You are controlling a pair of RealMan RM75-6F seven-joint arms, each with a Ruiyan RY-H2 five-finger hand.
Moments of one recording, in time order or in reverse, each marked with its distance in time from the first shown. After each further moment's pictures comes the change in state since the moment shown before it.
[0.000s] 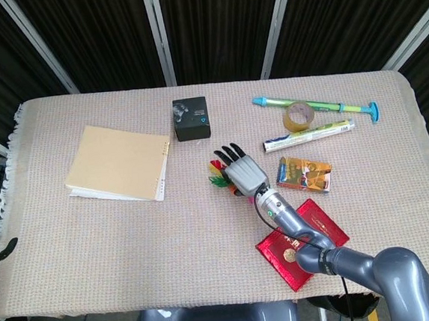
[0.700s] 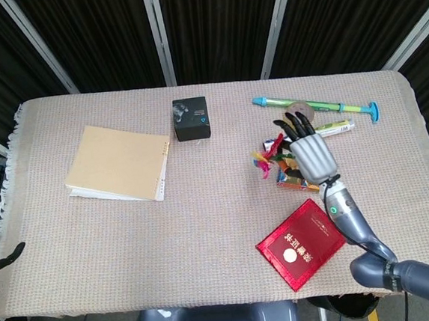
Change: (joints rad) left arm 0.007 0.005 0.031 -0.015 0.071 0.028 -0.018; right arm -0.254 0.411 0.025 -0.460 0.017 0.319 0.017
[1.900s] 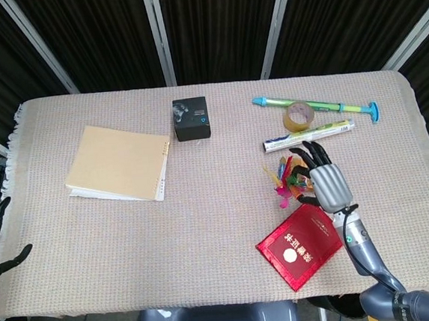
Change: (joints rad) left arm -0.005 0.007 0.016 -0.008 0.036 0.005 -0.019; right arm -0.150 -0.087 -0.101 0.019 -0.066 0.127 0.168
